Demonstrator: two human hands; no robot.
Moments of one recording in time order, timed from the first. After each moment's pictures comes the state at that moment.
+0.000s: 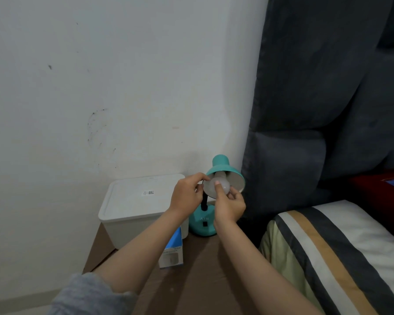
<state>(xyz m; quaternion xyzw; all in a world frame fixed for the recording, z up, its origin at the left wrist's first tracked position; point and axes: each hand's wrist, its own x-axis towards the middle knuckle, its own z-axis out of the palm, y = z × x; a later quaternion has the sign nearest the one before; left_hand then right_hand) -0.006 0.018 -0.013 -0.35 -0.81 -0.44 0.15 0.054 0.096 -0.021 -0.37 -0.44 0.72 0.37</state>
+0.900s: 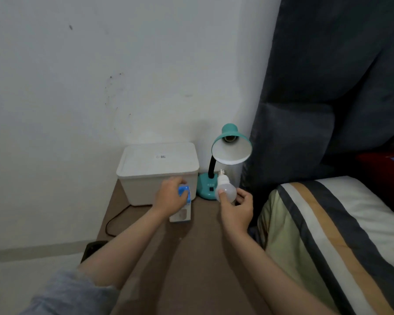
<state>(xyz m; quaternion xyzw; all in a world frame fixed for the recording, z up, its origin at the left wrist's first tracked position) 0.032 -0.072 -0.083 -0.25 -0.91 -0.32 0.06 0.149 0.060 -0.079 -0.34 -0.61 0.63 0.34</state>
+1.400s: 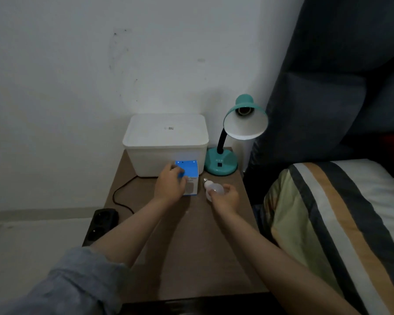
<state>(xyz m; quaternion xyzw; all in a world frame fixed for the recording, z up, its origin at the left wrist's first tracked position) 0.050 -0.088 -0.125 -0.18 -0.92 -0.33 0.08 0.123 0.050 -0.152 -0.41 -0.70 0.57 0.13</state>
